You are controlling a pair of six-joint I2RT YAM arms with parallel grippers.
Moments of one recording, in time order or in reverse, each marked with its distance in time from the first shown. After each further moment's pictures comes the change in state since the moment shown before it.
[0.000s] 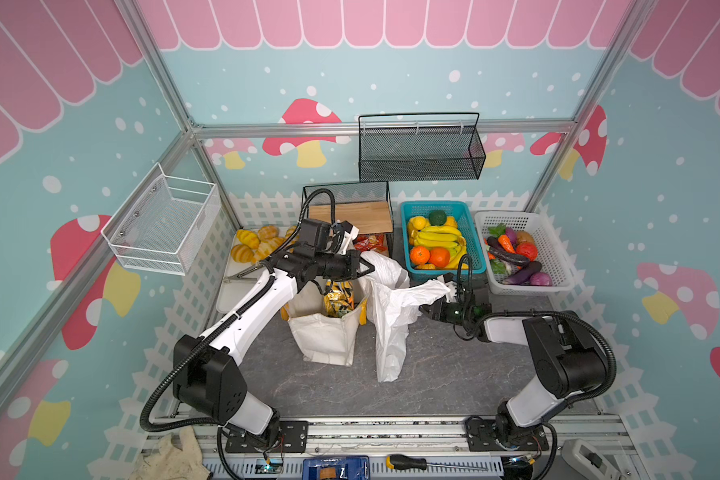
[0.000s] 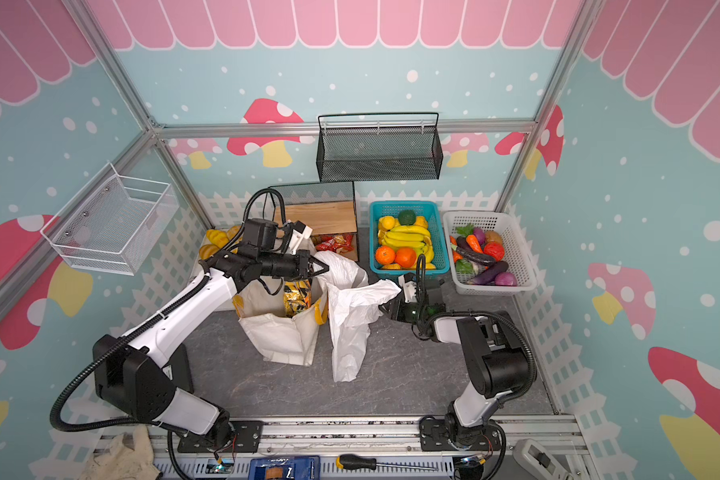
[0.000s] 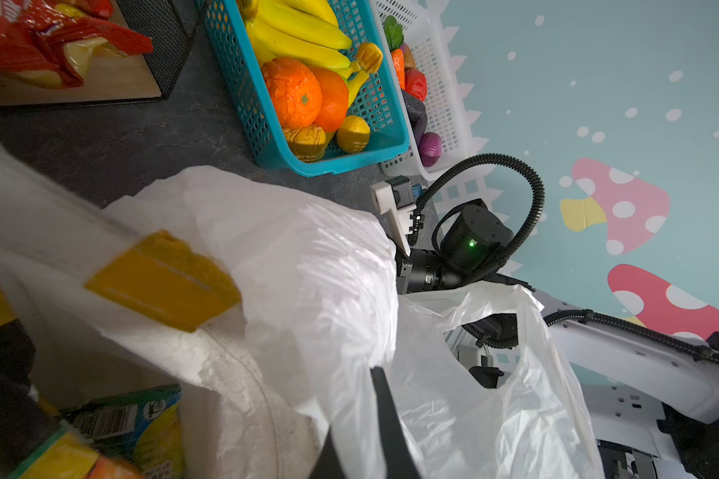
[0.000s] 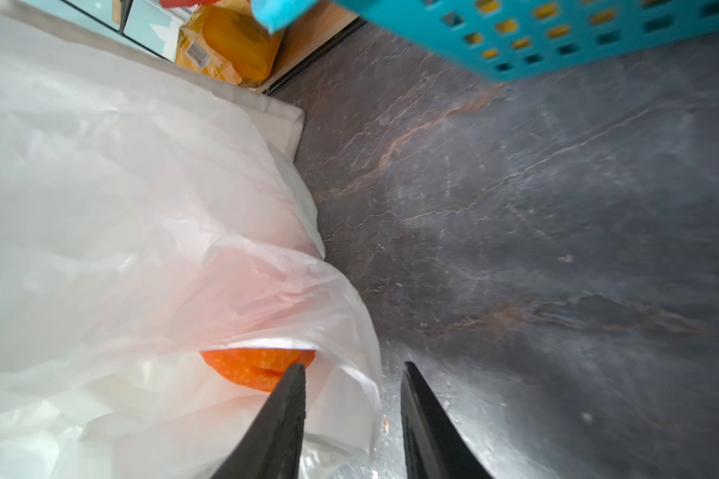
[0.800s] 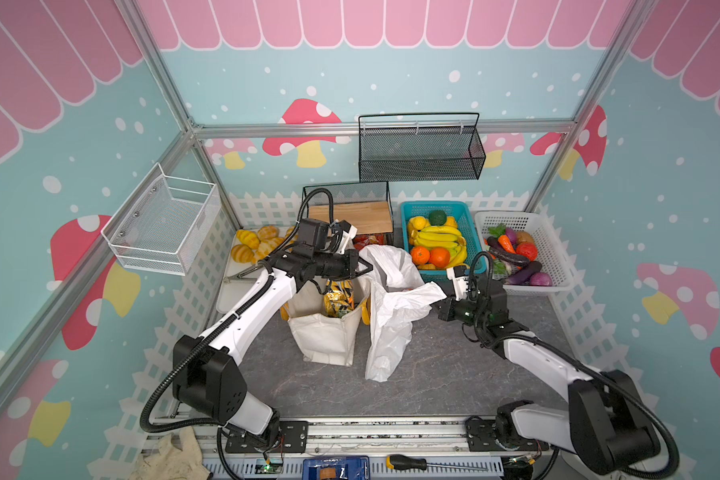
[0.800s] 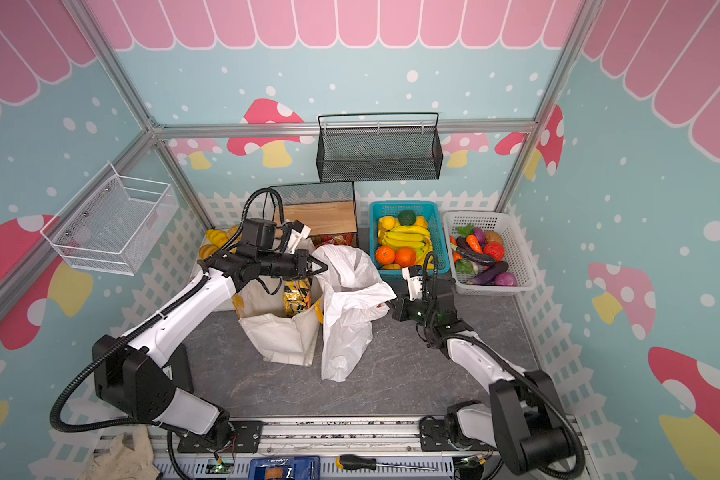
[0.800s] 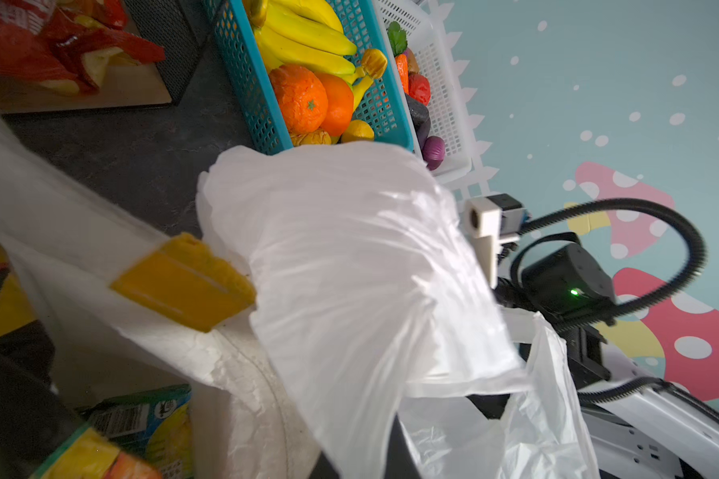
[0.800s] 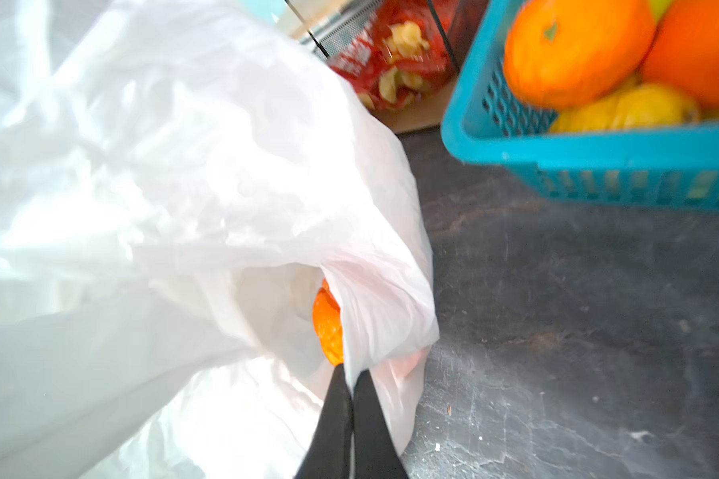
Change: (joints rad) left arm 0.021 -0.001 0.000 -0.002 -0.008 0.008; right arm 0.031 -0.487 -0.019 -0.207 0.082 -0.104
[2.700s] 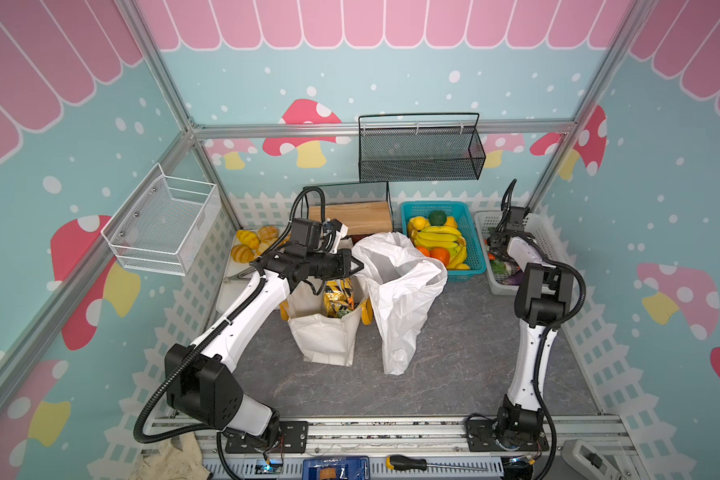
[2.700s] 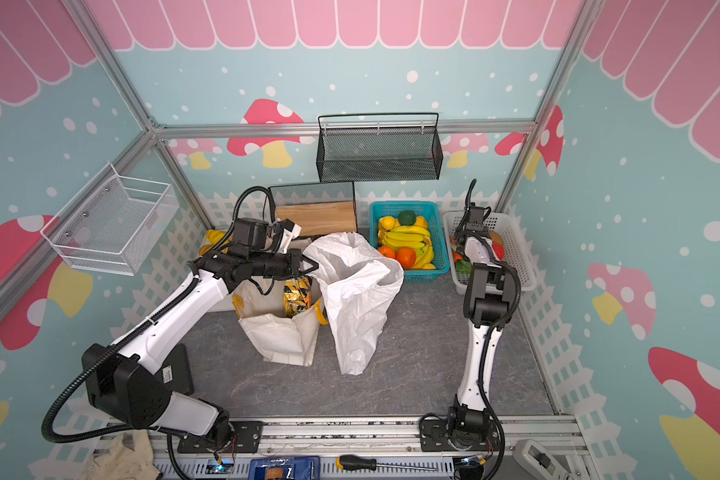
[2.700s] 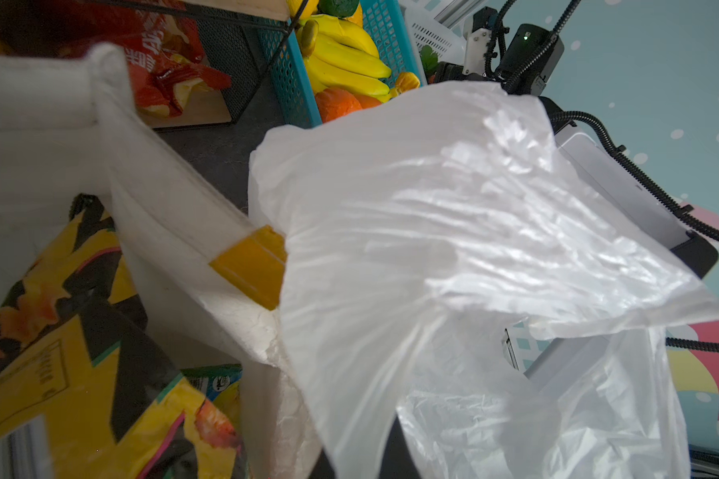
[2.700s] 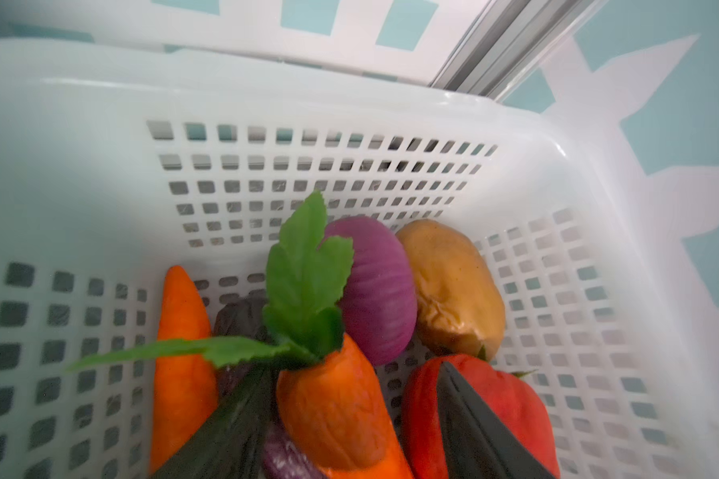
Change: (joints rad) left arm 0.018 -0.041 0.003 -0.060 -0.086 0.032; right arm -0.421 1.205 1.404 -0.489 0.890 -0.653
